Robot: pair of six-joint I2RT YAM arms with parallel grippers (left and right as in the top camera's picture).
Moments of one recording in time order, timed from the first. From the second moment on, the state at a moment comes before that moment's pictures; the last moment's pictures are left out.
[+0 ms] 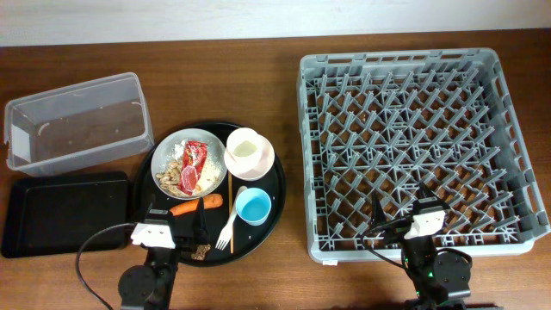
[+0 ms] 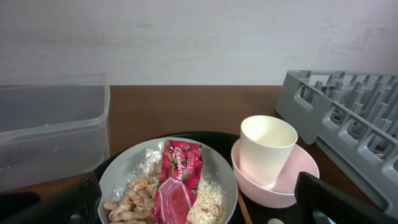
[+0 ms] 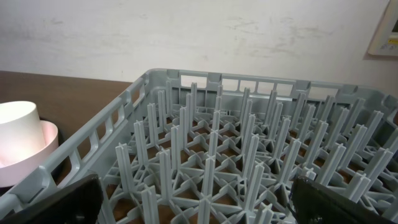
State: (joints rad) left arm -0.10 0.01 0.01 -0.08 0.03 -0.07; right arm 0.09 0.01 0.01 -0.07 -0.05 -0.03
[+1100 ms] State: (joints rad) left arm -0.10 0.04 0.15 -0.36 0.06 -0.11; right arm 0.09 0.03 0.17 -0.38 -0.20 0.10
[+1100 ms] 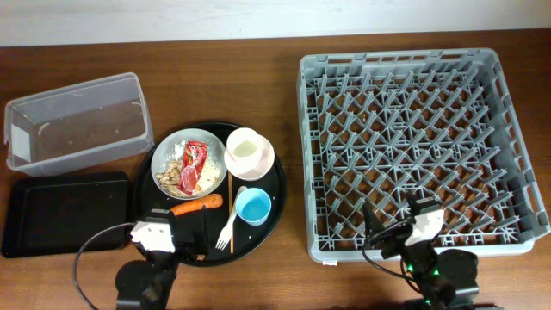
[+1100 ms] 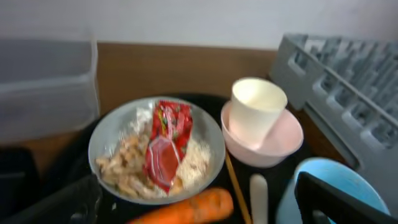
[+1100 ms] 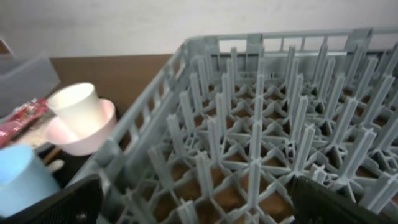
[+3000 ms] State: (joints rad) left arm 0.04 1.65 0.92 -0.59 0.12 -0.12; right arm 0.09 1.04 0.91 -1.07 -0.07 0.10
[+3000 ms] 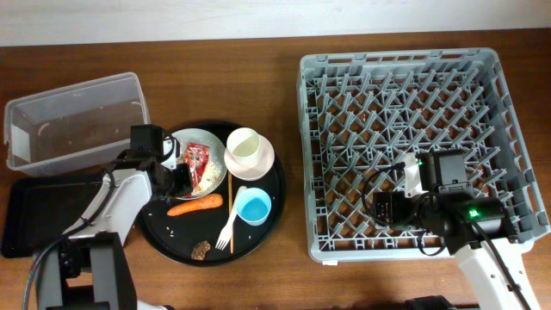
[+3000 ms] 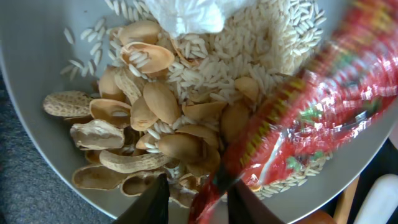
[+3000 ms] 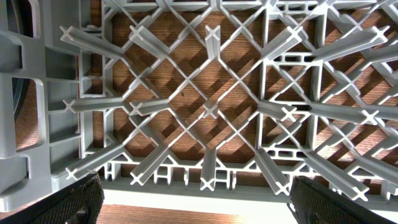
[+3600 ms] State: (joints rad) left arm 0.04 1.54 0.92 -0.62 0.12 -0.12; right arm 0.09 1.04 0.91 -1.07 -0.07 0.10
